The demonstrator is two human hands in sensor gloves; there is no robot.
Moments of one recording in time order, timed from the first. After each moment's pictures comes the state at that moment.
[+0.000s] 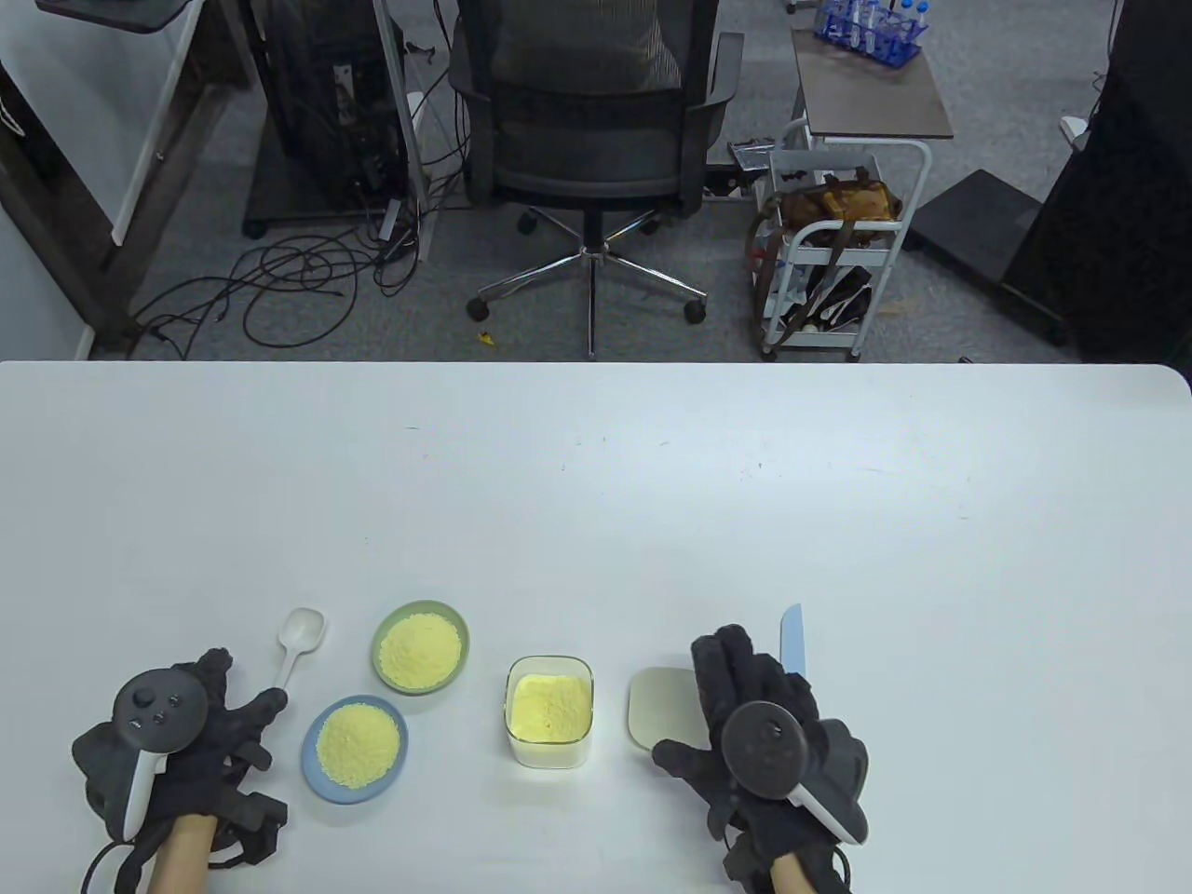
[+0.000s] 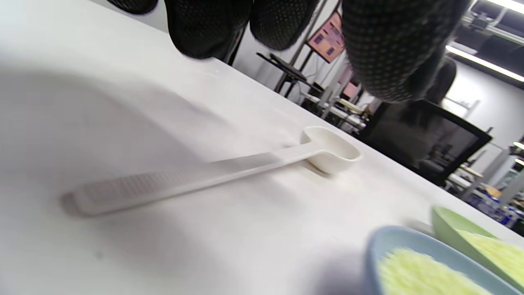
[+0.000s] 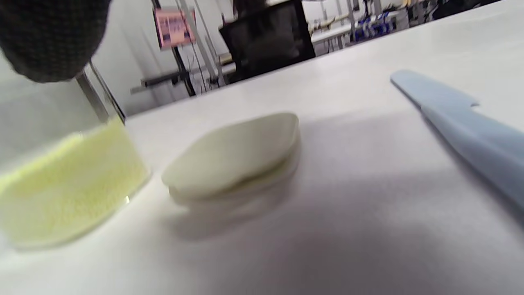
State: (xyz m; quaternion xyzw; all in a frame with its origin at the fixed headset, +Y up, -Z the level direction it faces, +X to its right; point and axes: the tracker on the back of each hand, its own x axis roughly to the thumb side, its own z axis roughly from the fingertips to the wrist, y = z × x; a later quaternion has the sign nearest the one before) left_hand -0.387 -0.743 -0.217 0.00 0.22 0.23 0.95; right_hand 0.112 -0.736 -0.224 0.08 0.08 0.98 0.16
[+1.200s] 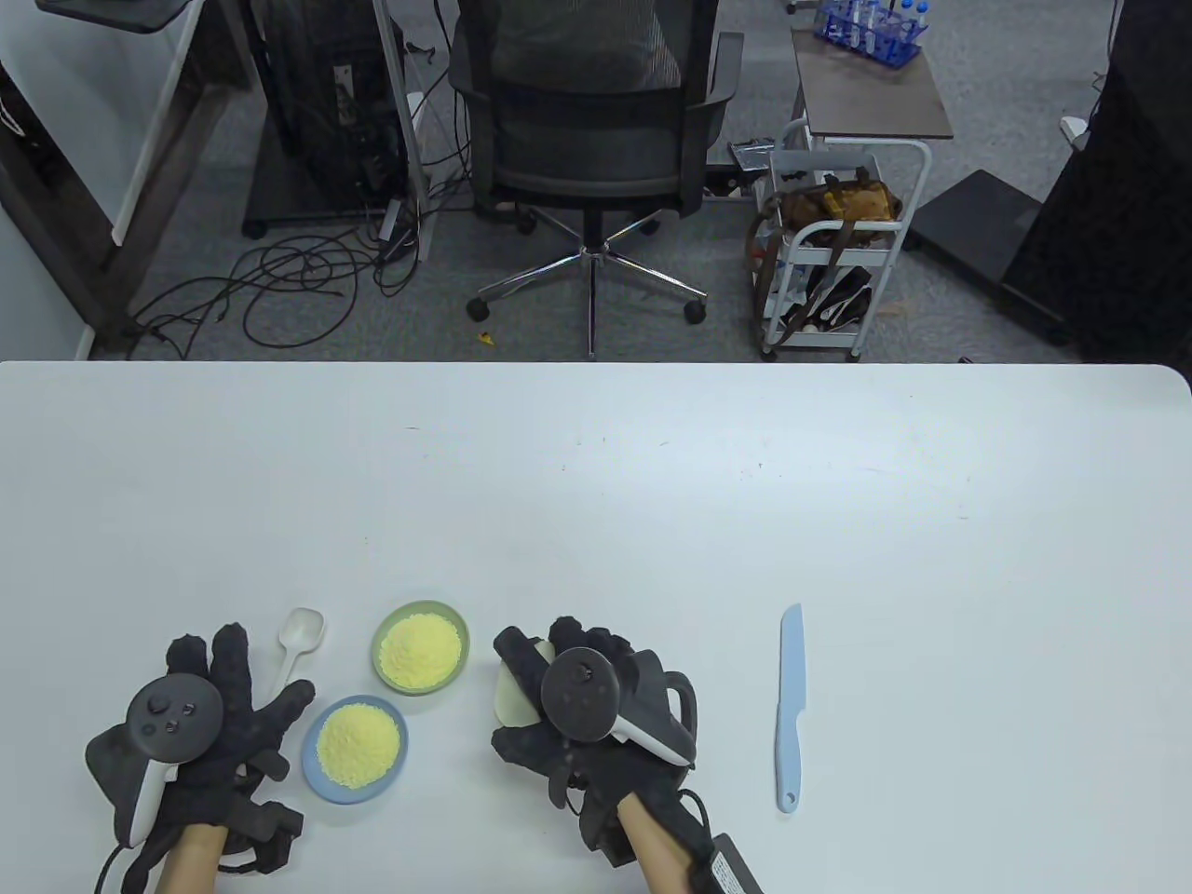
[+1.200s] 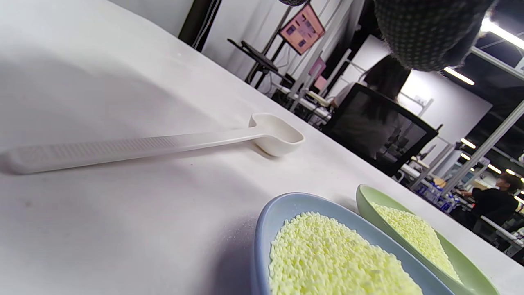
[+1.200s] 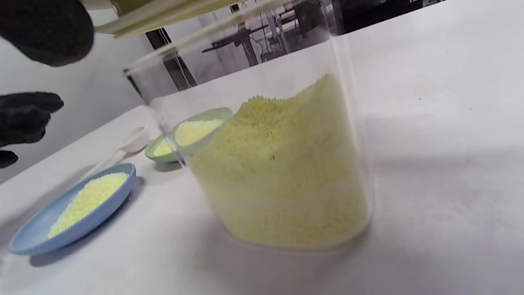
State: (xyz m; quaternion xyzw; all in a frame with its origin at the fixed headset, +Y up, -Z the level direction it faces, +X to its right) left_hand -0.376 -0.742 -0.215 0.01 0.17 0.26 0.95; right_hand -0.015 -0.710 -0.244 0.19 0.12 0.96 0.19
